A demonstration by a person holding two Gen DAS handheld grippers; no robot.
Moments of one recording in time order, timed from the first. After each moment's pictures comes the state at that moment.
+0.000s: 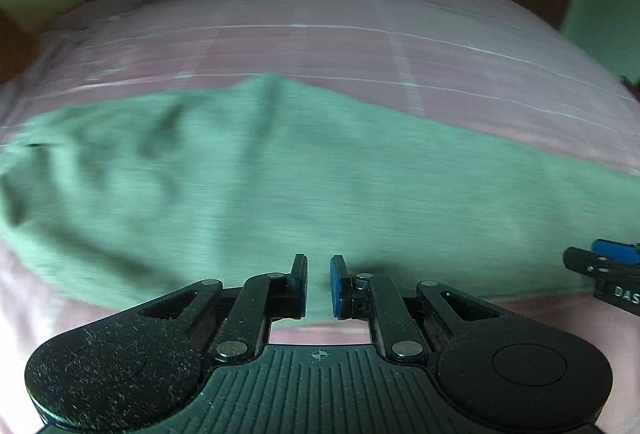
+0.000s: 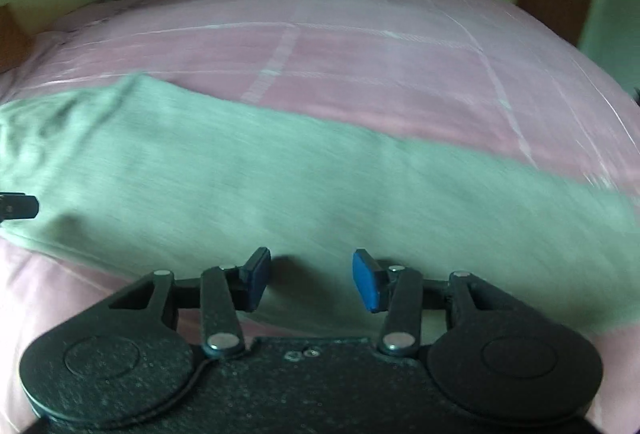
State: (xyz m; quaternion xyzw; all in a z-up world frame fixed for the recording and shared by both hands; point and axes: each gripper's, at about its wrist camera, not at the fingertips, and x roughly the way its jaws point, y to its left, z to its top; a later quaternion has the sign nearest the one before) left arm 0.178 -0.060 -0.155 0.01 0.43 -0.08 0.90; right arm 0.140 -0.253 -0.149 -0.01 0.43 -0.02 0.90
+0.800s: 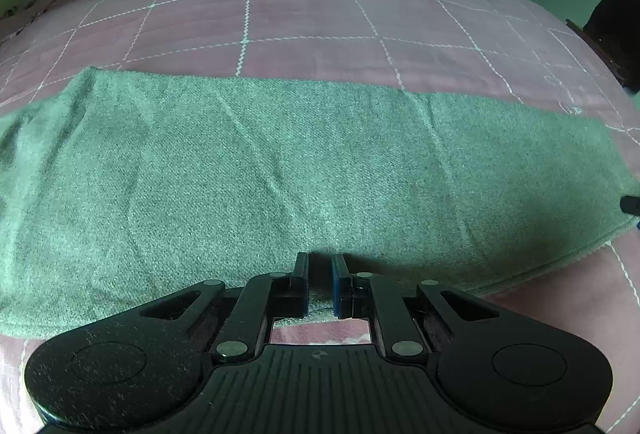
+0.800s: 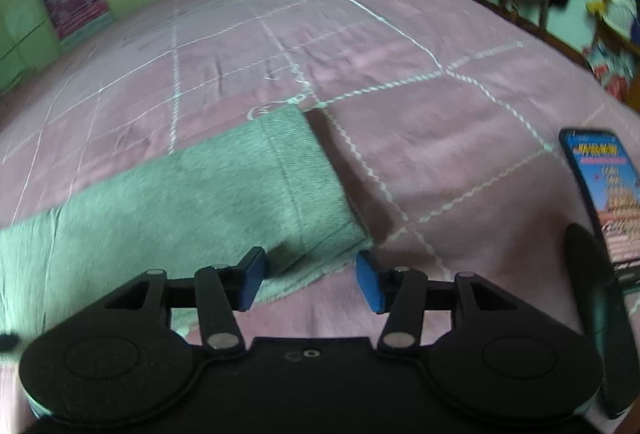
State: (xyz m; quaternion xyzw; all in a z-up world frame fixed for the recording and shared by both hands) left arm 0.179 -0.189 -0.177 0.04 0.46 -0.16 0.87; right arm 0.061 -0.494 -0.142 0.18 0.40 -0.23 0.87
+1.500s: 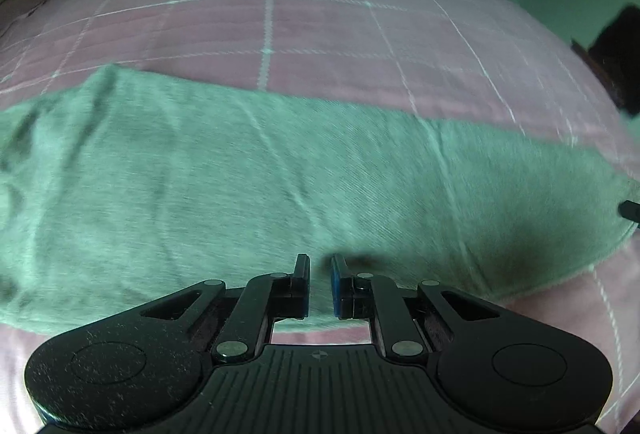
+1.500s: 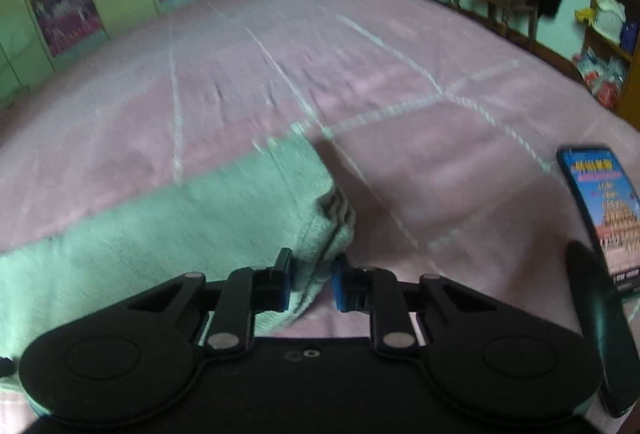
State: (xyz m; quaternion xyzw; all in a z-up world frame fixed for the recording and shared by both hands) left arm 0.190 -0.157 -0.154 0.00 0.48 -0.15 0.87; right arm 0.071 -0.477 -0.120 0.16 0.37 -0.24 0.88
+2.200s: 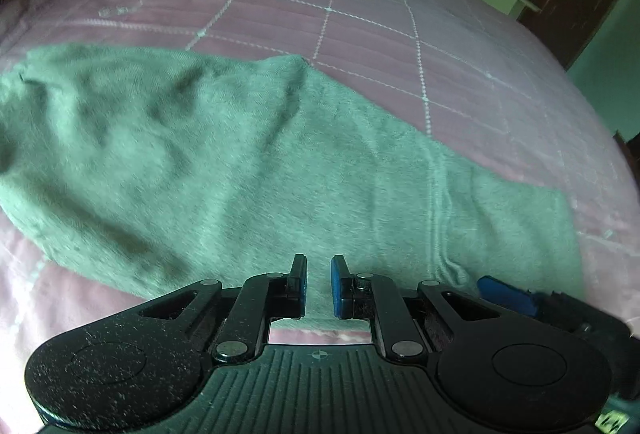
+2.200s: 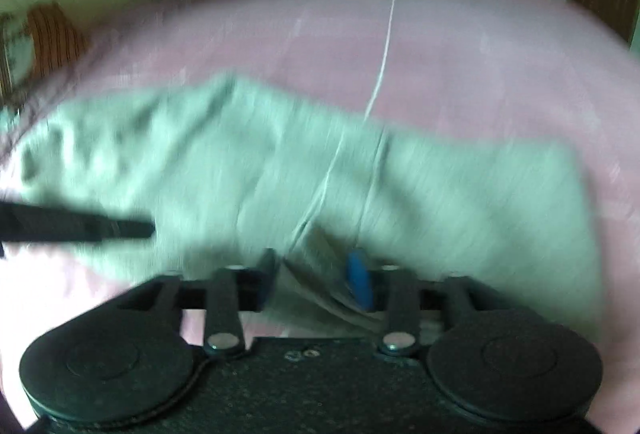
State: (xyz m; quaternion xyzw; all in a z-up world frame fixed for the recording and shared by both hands) left arm 0.198 -0.003 -0.149 -0.12 0.48 -0.08 0.87; right arm 0.164 -0.173 -0.148 0.01 0.45 0.07 0.89
